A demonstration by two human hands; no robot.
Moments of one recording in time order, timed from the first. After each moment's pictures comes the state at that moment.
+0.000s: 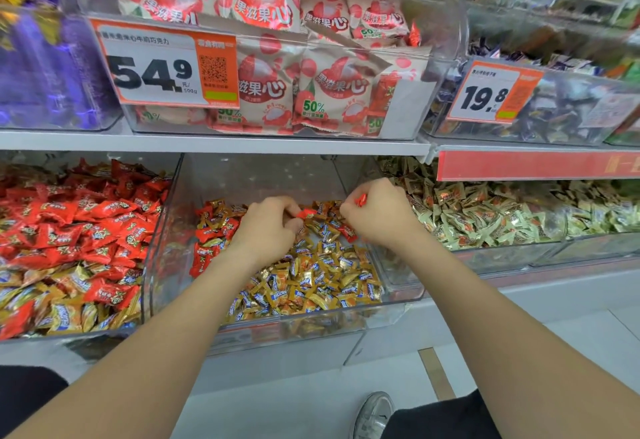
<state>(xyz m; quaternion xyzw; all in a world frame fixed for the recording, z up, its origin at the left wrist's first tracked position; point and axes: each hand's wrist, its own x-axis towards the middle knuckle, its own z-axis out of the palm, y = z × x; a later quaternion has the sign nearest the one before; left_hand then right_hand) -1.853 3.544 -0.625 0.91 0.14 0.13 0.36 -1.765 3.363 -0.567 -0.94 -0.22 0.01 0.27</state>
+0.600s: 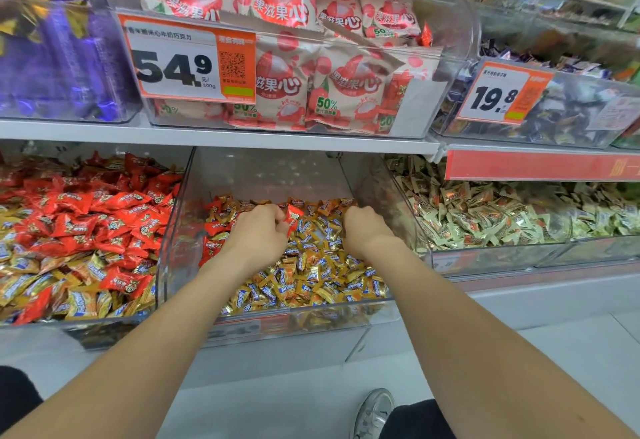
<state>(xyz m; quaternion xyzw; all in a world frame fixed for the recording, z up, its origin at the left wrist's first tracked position) -1.877 3.557 -0.633 0.91 0.19 0.08 0.36 -1.762 3.389 -0.616 -0.97 -0.23 0.08 0.01</state>
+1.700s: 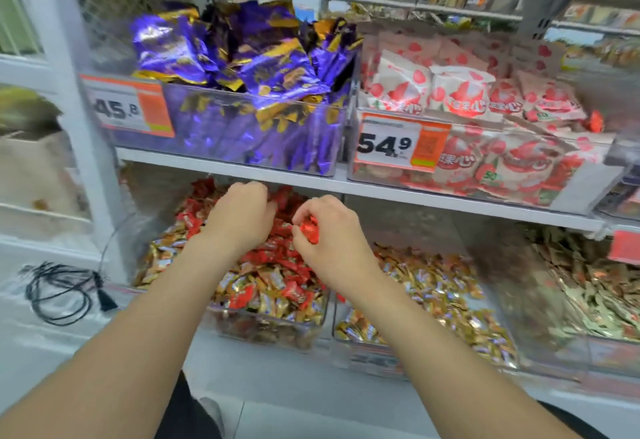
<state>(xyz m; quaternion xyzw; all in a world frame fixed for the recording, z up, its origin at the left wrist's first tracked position) -2.021 3.735 -0.542 0.92 0.32 0.19 0.12 -1.930 3.575 -0.556 -0.76 -0.52 -0.08 0.38</state>
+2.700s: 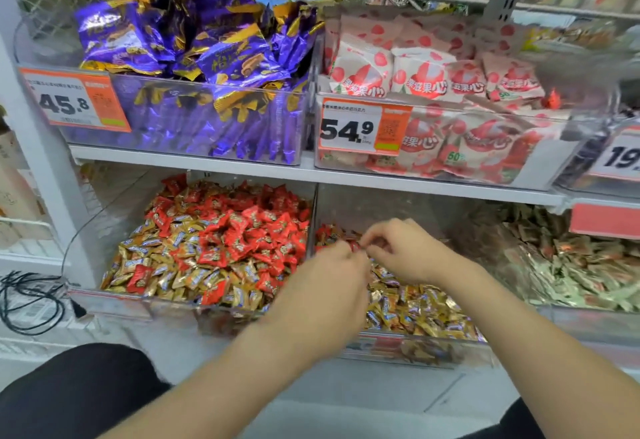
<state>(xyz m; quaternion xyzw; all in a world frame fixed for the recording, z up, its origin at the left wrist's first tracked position) -2.025 3.556 -0.550 0.97 0.02 0.22 0.12 -1.825 3.465 -0.560 -0.85 -0.50 0.05 0.12</state>
